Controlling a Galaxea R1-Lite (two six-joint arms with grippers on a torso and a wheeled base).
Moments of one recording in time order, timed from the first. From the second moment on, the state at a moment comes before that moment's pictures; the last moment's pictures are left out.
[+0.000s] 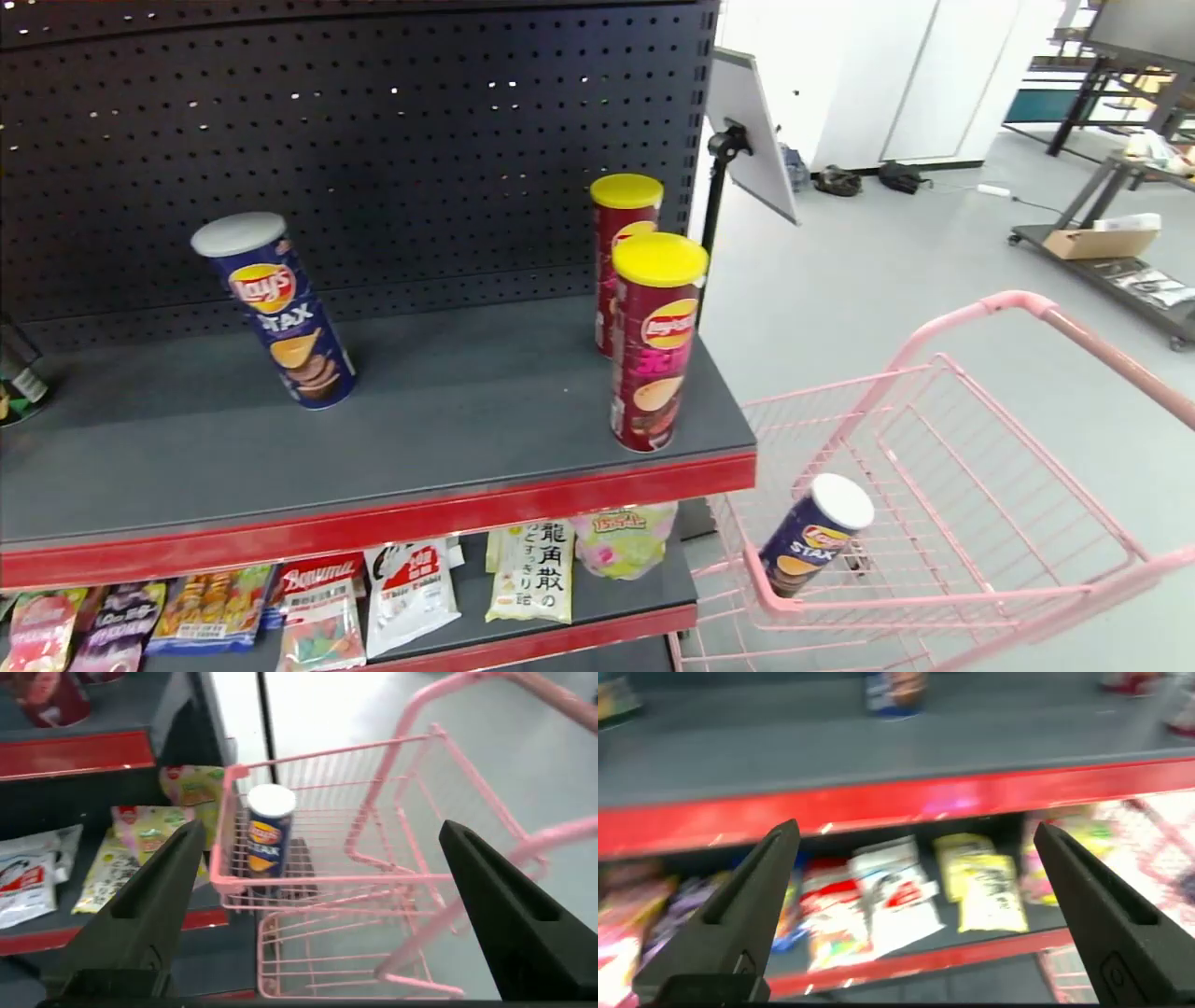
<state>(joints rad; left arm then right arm) 0.00 0.00 0.00 0.00 0.02 -0.01 0.00 0.00 0.00 0.00 0.04 0.00</state>
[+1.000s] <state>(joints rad) 0.00 0.00 0.00 0.00 0.01 -0.01 0.00 0.00 0.00 0.00 0.04 0.00</state>
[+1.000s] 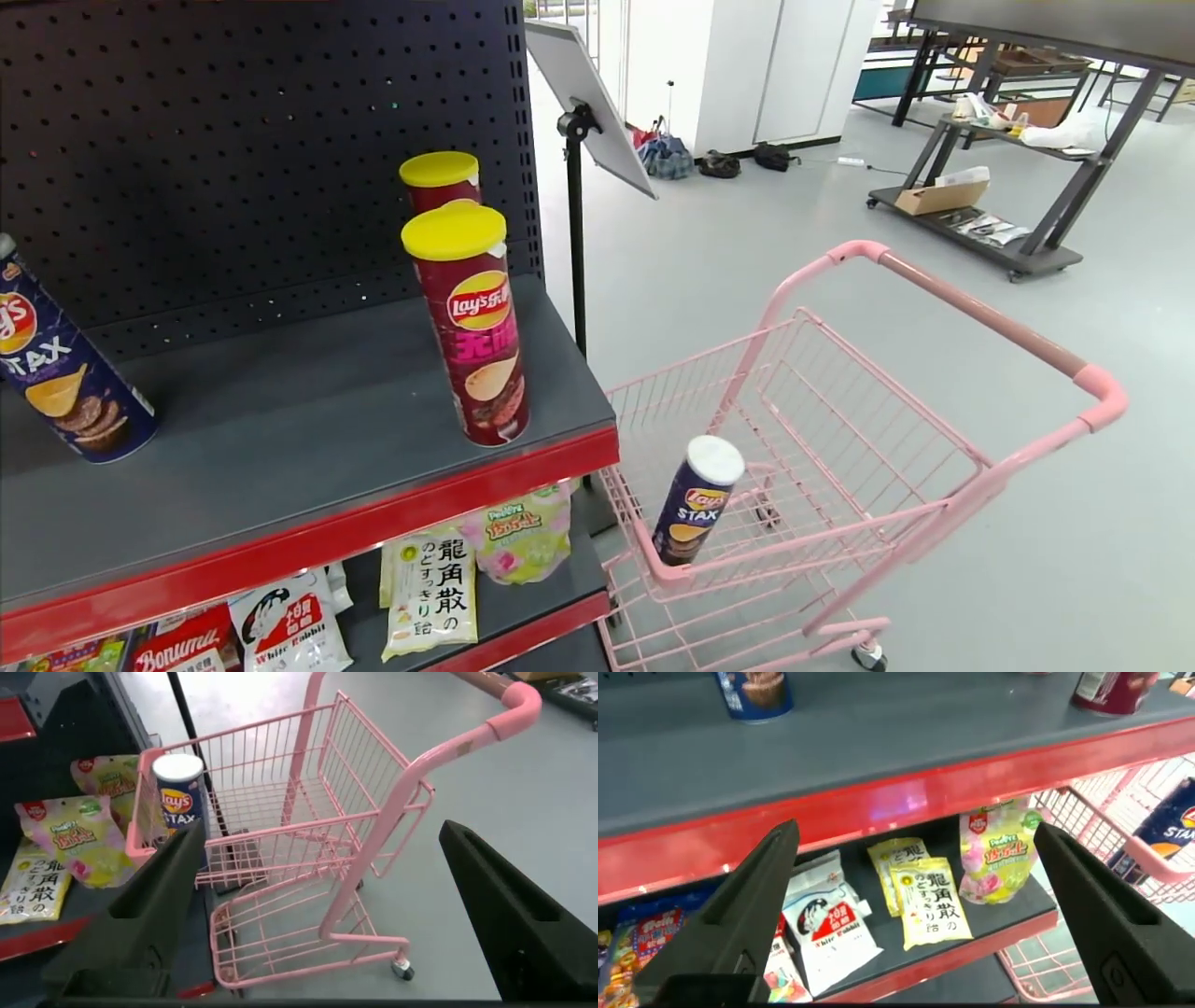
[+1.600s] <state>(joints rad) 0.00 0.00 0.00 0.00 0.02 -0.01 0.00 0.00 0.00 0.00 0.04 0.01</state>
